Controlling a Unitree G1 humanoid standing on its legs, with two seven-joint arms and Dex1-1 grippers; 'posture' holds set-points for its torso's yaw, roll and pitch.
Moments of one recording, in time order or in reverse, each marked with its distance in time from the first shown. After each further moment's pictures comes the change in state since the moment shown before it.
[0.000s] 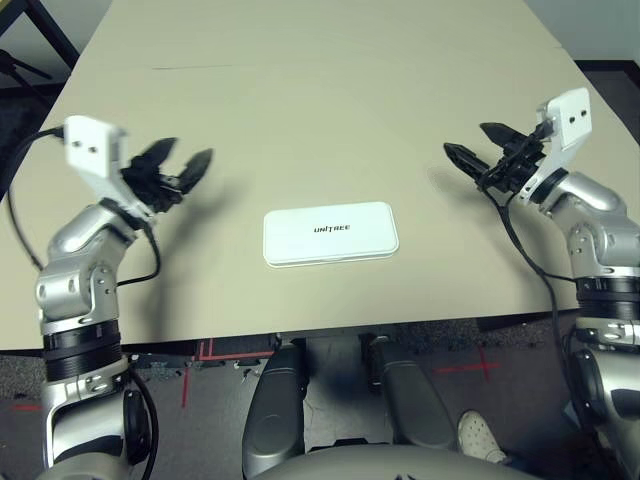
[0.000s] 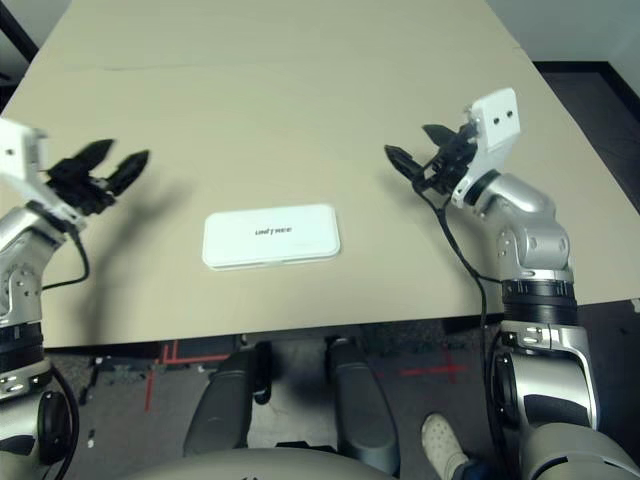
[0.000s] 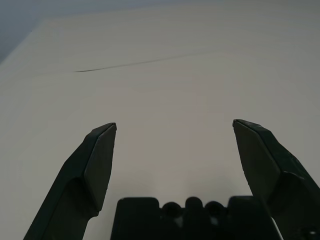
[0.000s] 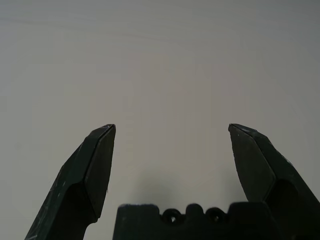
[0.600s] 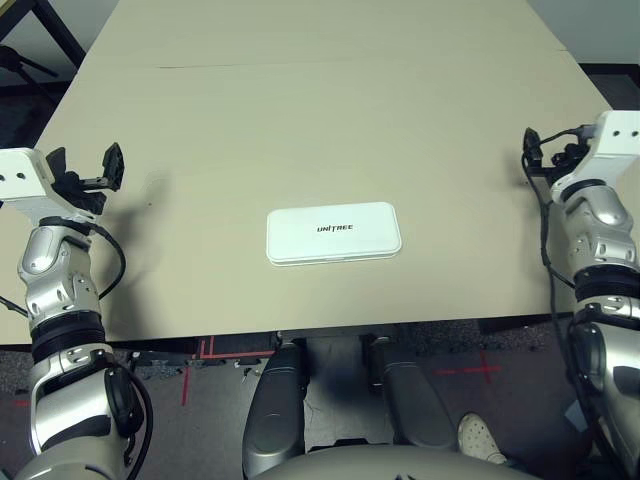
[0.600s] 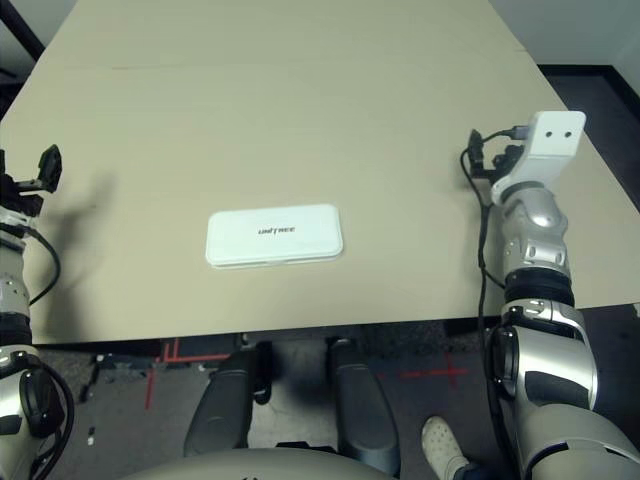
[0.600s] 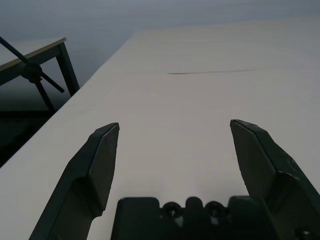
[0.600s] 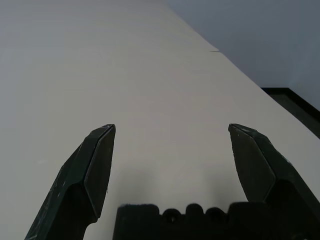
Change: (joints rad) left arm -0.091 0.042 0.022 0.410 0.032 -0.360 0.097; right arm -0.096 -0.053 -0.076 0.435 -0.079 -0.313 -0.244
